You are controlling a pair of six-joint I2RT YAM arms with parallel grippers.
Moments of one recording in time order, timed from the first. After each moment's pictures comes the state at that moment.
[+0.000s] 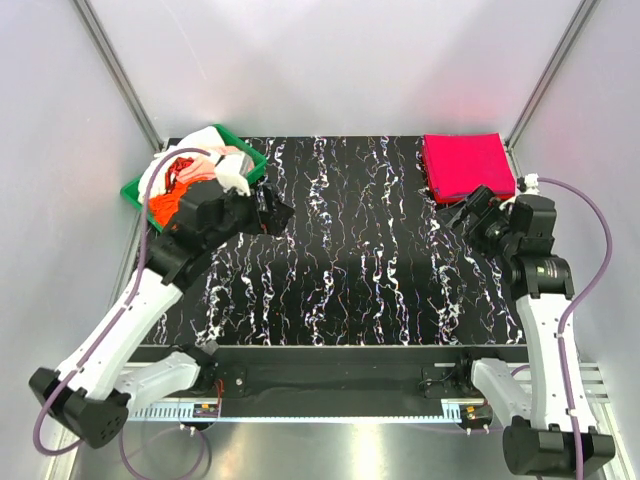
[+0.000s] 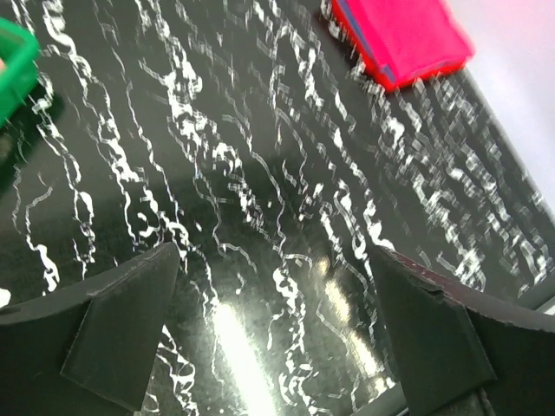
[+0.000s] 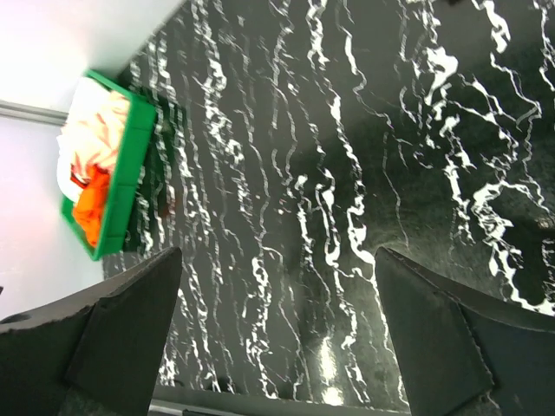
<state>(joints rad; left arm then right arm) -0.51 1.01 1.10 -0.42 0.05 -0.34 -0.06 0.86 1.01 -0.67 -0.26 0.66</state>
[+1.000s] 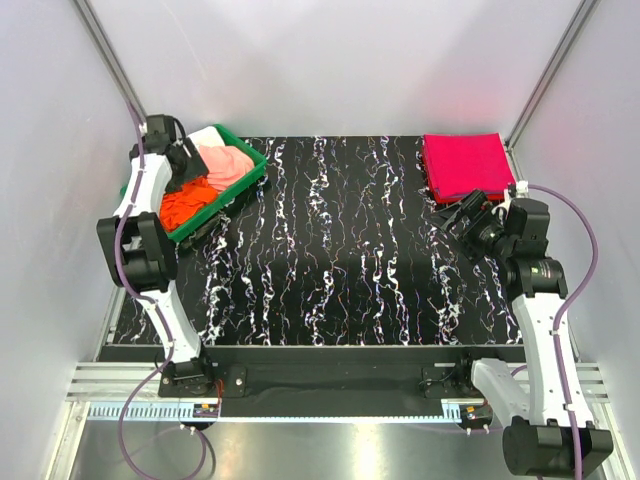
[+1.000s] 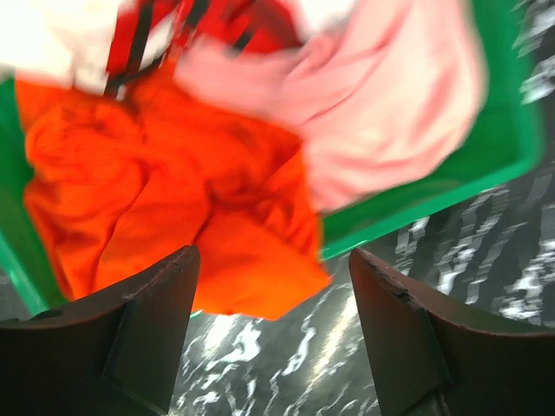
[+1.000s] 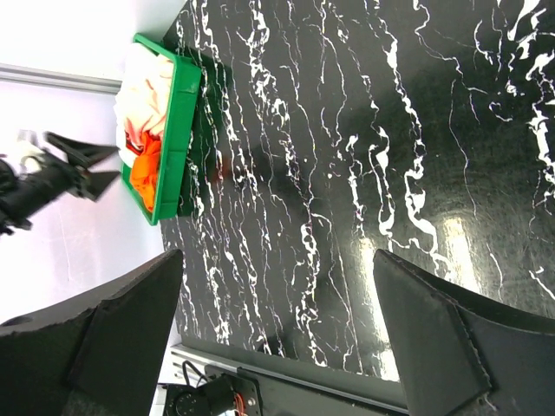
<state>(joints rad) 0.15 1.97 1.80 -0.71 -0.04 -0.39 -0.06 0.85 0.94 -0.62 -0.41 0.79</state>
